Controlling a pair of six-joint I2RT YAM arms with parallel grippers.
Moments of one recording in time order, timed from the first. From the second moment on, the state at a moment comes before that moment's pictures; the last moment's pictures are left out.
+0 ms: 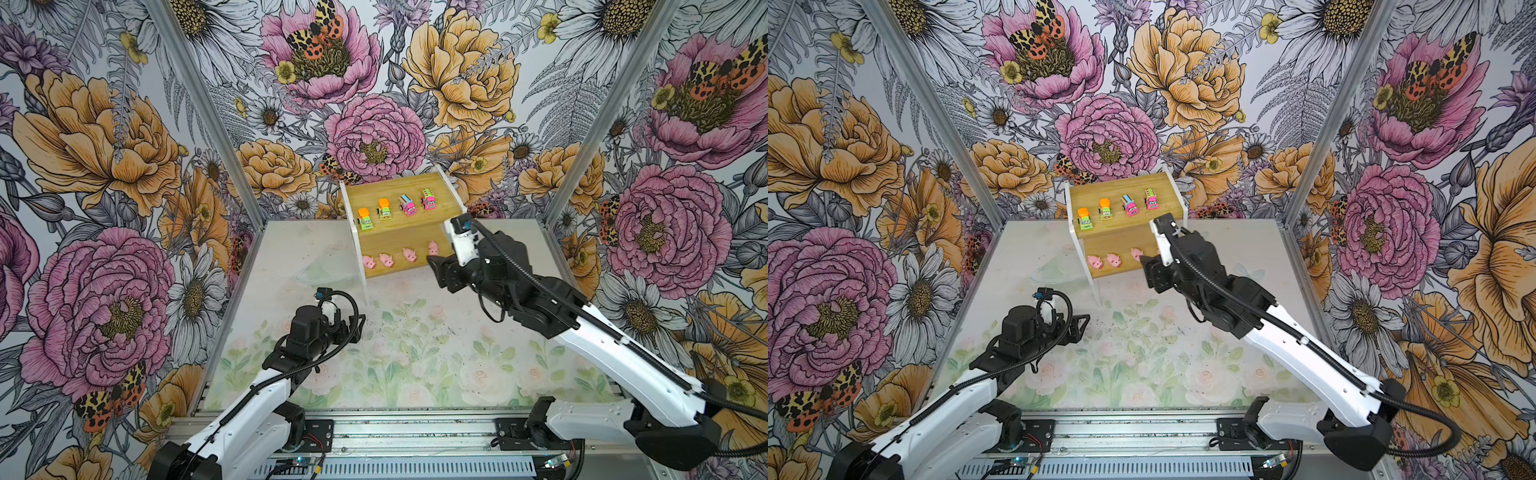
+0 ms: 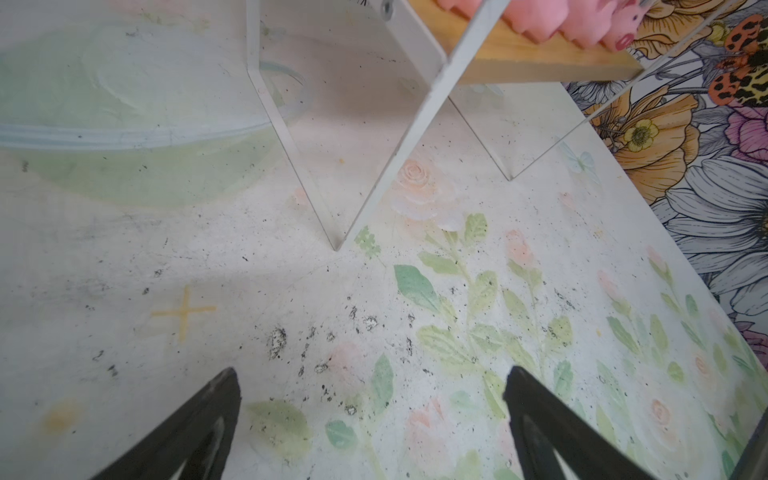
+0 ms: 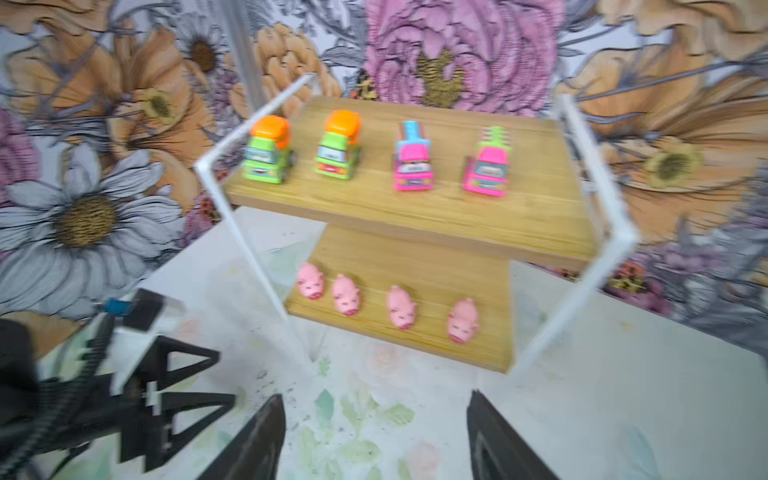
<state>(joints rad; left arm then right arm) -0.34 0.84 0.34 -0.01 0.14 -0.36 0.70 1.11 1.33 -0.60 0.30 0.12</state>
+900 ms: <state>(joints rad) 0.09 1.31 0.37 0.59 0.08 -0.08 0.03 1.50 0.32 0.79 0.18 -0.01</state>
